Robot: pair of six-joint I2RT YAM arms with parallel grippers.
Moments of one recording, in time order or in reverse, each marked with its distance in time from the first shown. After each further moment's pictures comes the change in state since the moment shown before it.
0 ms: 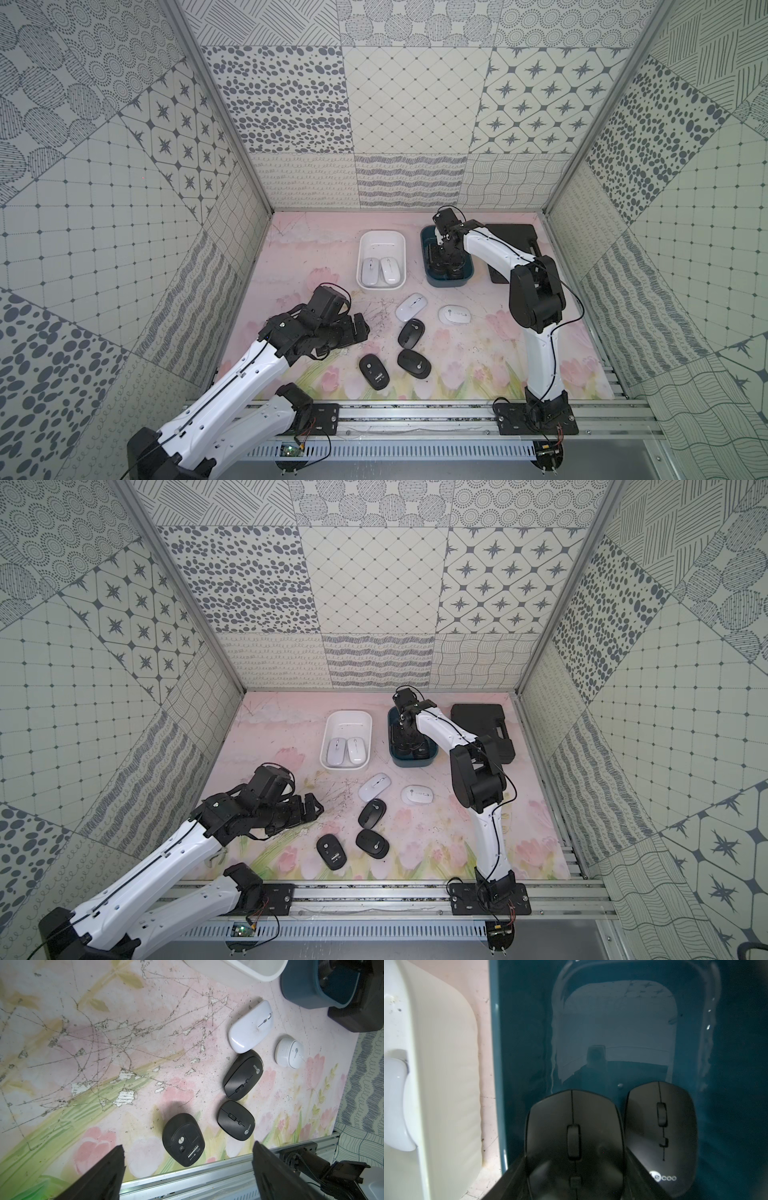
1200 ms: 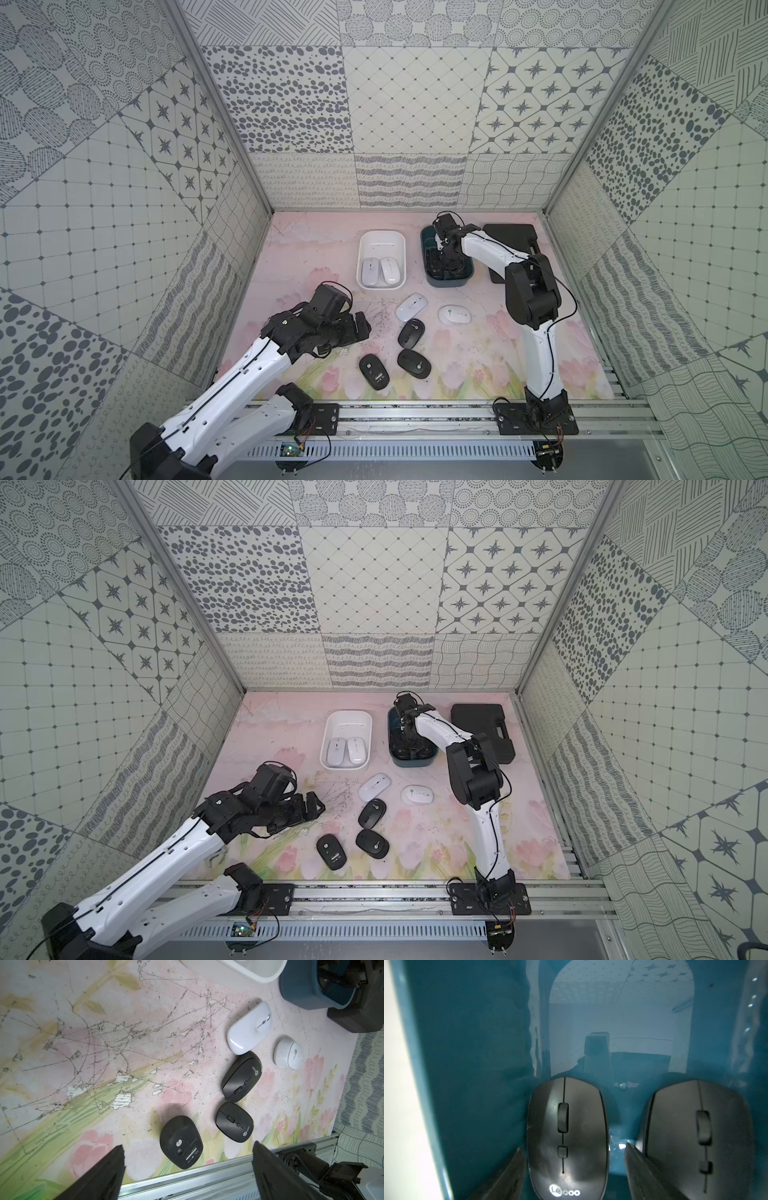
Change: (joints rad) left arm 0.000 0.024 0.008 0.018 0.003 0.000; right arm -0.007 0.047 -0.018 0.023 -0.017 0.009
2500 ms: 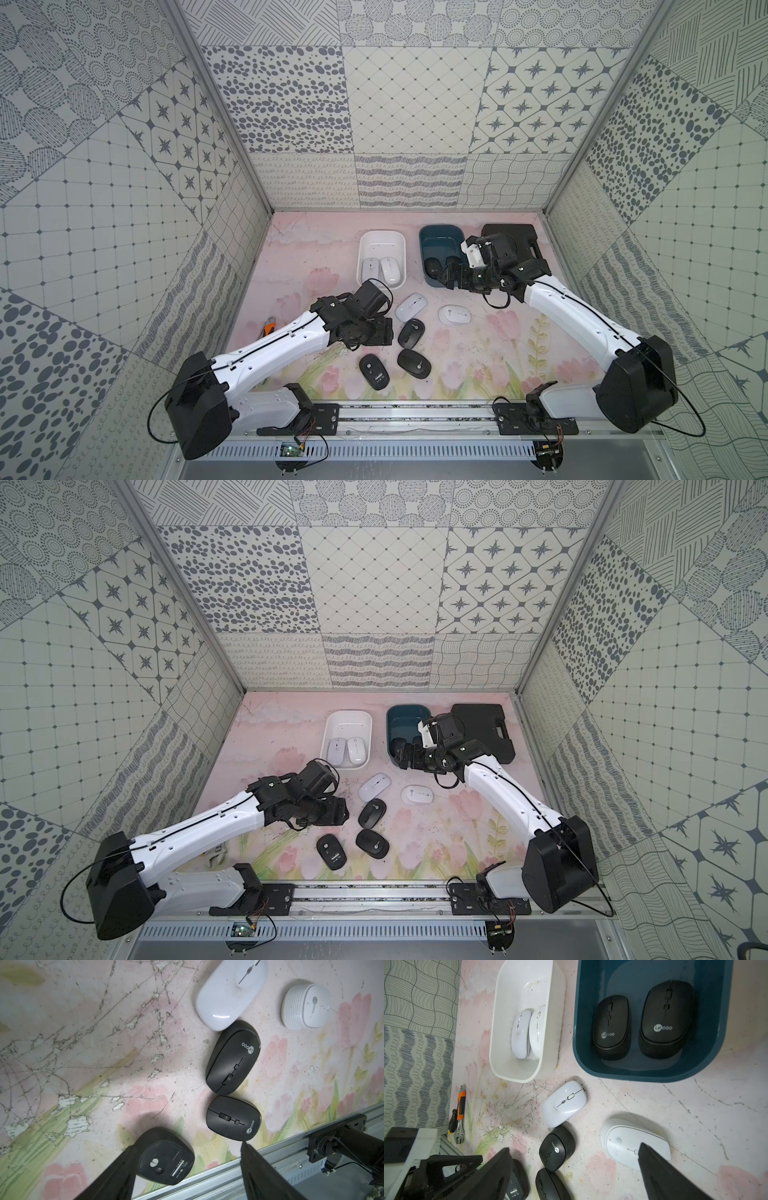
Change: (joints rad) left arm -0.238 0.307 0.087 0.095 -0.050 0.046; right arm 0.012 -0.832 -0.693 0.193 -0.237 0.103
